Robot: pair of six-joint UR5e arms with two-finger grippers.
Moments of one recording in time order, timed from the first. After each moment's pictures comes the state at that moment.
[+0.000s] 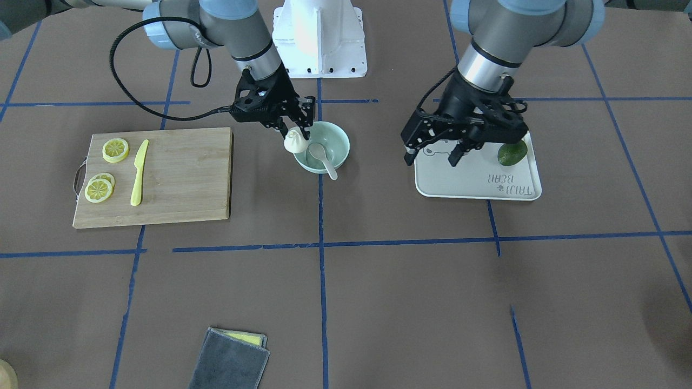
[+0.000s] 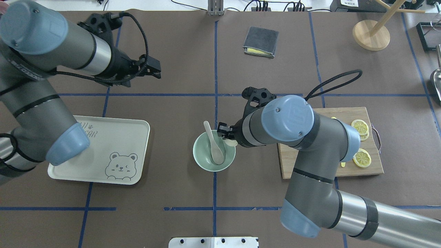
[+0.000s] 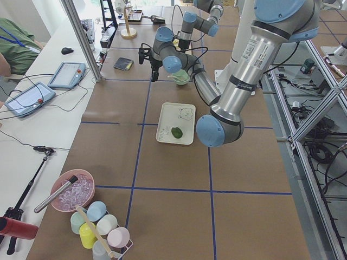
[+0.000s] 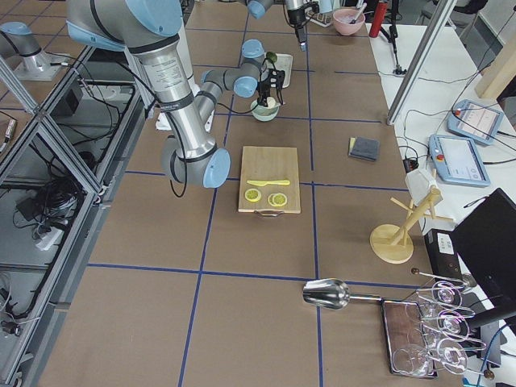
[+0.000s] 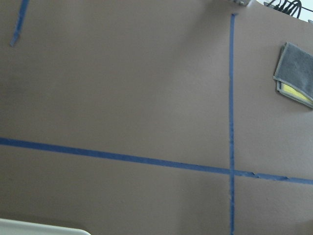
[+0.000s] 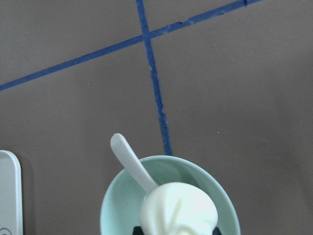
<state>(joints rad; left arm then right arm) -0.88 -2.02 -1.92 -1.75 -1.99 -1.15 0.40 -0.97 1.82 -1.37 1.72 1.57</state>
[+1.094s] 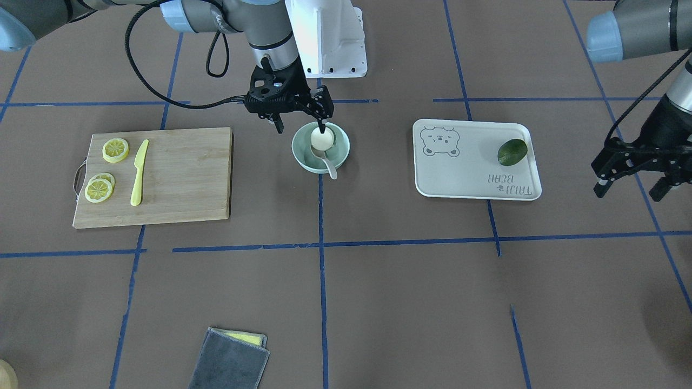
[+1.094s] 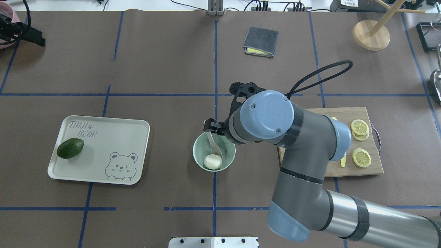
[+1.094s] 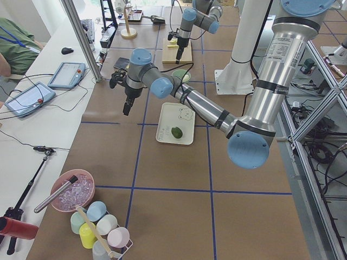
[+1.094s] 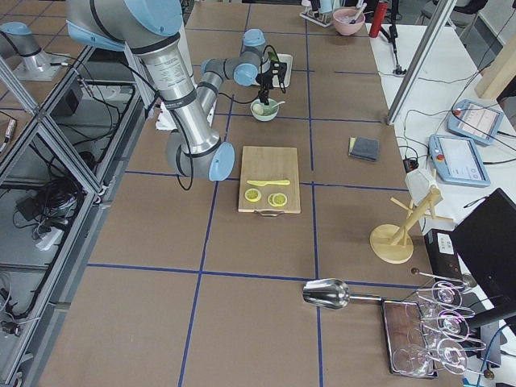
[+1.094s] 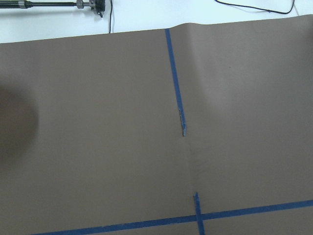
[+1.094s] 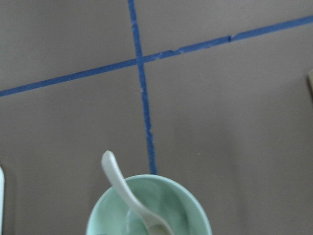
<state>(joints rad) -1.23 -1.83 -1.83 -1.74 -2.09 -0.53 0.47 -0.95 1.91 -1.62 1.73 1.43</state>
